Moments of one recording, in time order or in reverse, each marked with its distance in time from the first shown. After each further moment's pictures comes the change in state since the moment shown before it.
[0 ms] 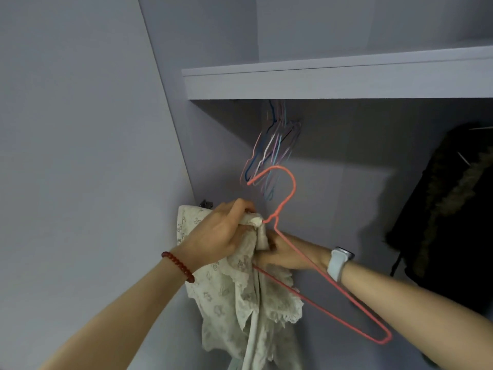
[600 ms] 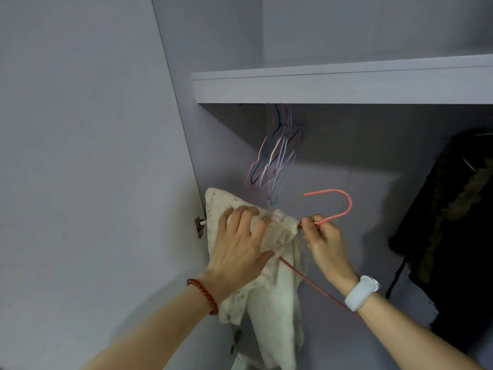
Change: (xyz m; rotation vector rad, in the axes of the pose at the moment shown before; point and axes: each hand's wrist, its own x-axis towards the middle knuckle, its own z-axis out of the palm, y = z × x) left_hand -0.011 0.019 0.035 0.444 0.130 -0.115; right_hand -0.023 0.009 0.003 0.245 0.984 -0.094
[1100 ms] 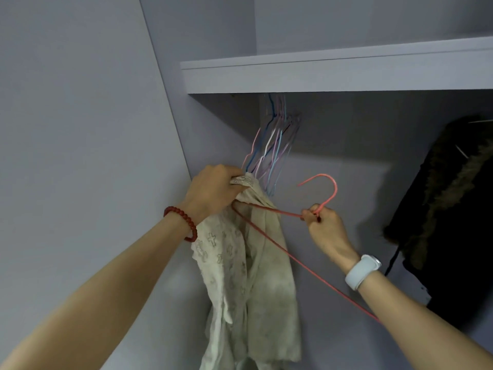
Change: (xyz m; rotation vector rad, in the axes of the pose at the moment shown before) left_hand 0.074 -0.047 -0.044 -0.382 -0.202 -0.303; right_hand 0.020 0.003 -0.014 -0.449 -0.002 0.121
